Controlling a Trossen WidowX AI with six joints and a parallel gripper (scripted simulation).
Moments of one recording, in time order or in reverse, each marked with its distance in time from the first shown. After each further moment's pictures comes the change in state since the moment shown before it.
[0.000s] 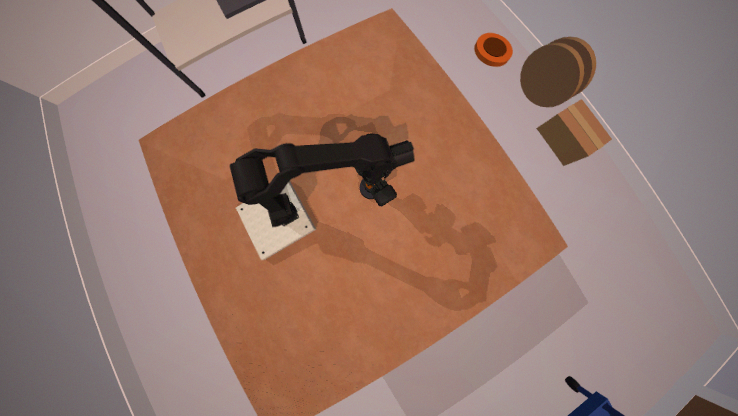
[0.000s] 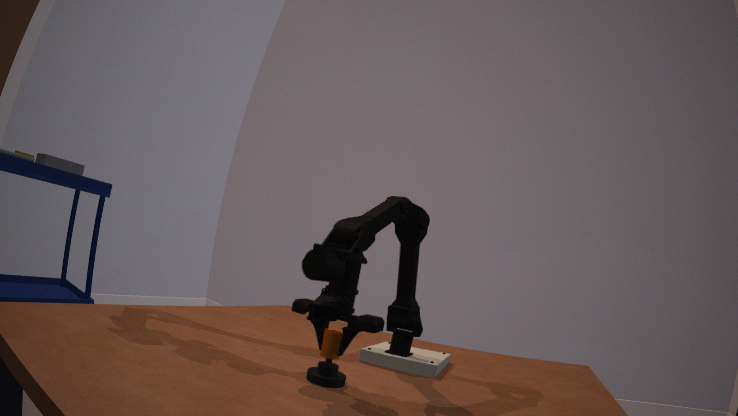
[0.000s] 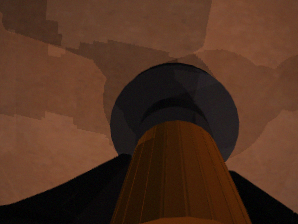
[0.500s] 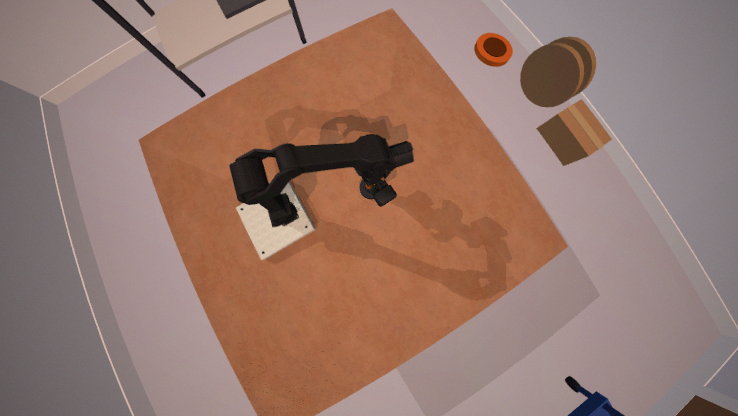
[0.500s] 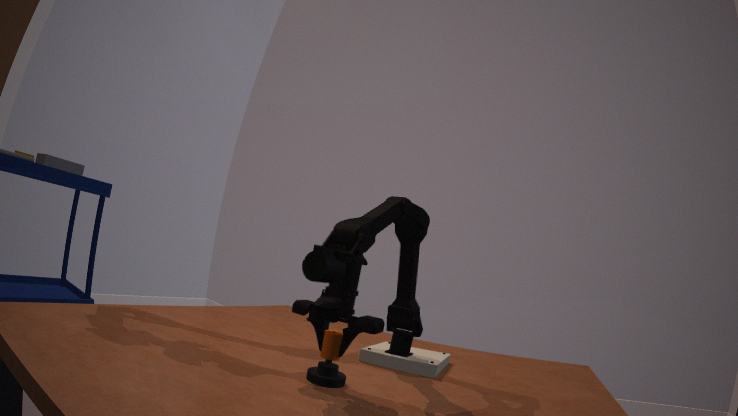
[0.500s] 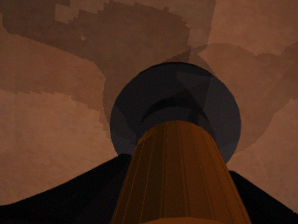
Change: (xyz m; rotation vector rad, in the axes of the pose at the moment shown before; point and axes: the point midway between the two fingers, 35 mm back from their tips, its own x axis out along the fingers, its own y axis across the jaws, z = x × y) arm 0.003 0.000 -0.001 -0.010 0.001 0.000
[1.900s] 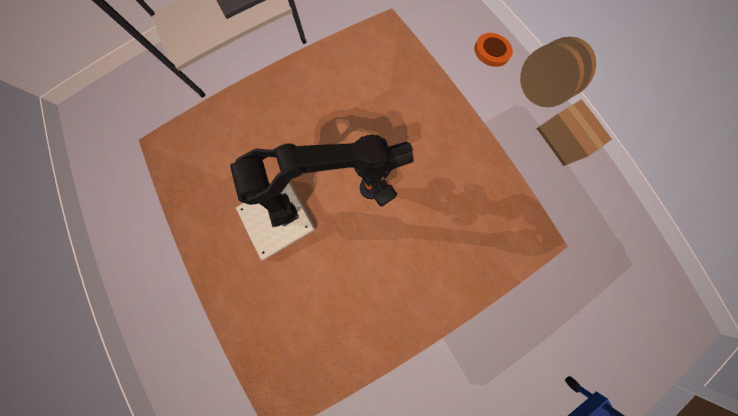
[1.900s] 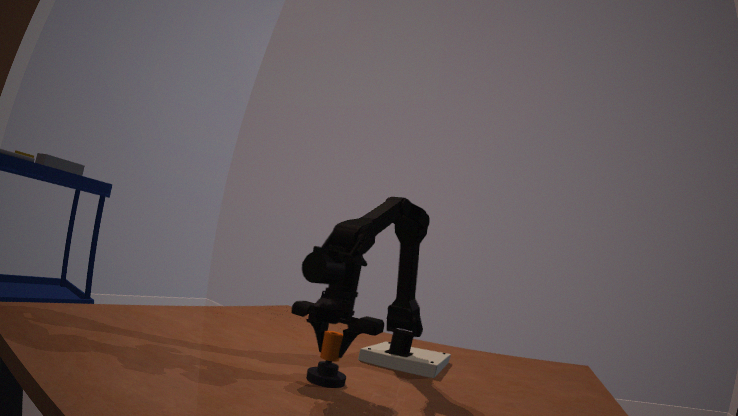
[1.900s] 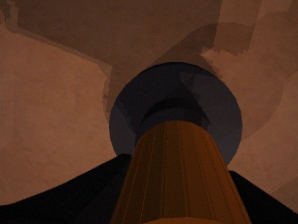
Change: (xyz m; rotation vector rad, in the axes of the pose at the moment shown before) arm 0.002 0.000 0.000 -0.025 -0.001 0.000
